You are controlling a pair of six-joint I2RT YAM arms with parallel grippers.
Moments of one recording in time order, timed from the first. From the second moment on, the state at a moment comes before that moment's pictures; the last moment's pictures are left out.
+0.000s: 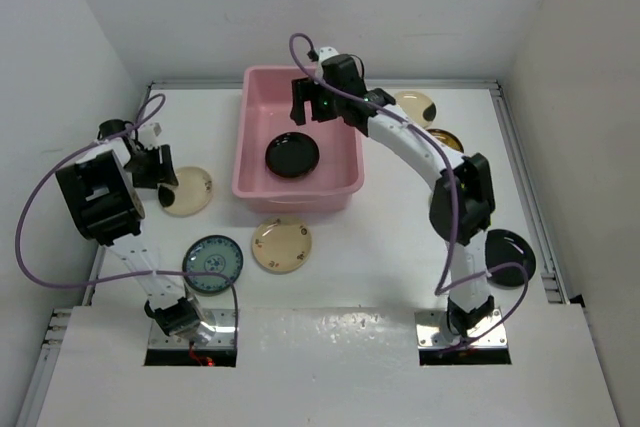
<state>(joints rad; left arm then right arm) 0.47 1.97 1.34 -0.55 0.30 0.29 0.57 2.11 1.90 -0.39 -0.04 0.25</state>
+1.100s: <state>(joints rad) 0.43 1.87 1.86 -0.66 0.44 0.14 0.20 1.58 1.27 -0.25 -0.14 0.44</state>
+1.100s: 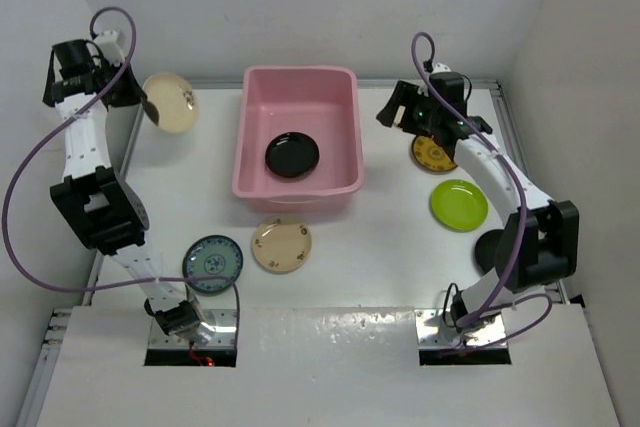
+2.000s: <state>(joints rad) -0.17 2.13 1.91 -0.69 0.41 0.18 -0.01 1.36 1.07 -0.36 -0.11 0.47</state>
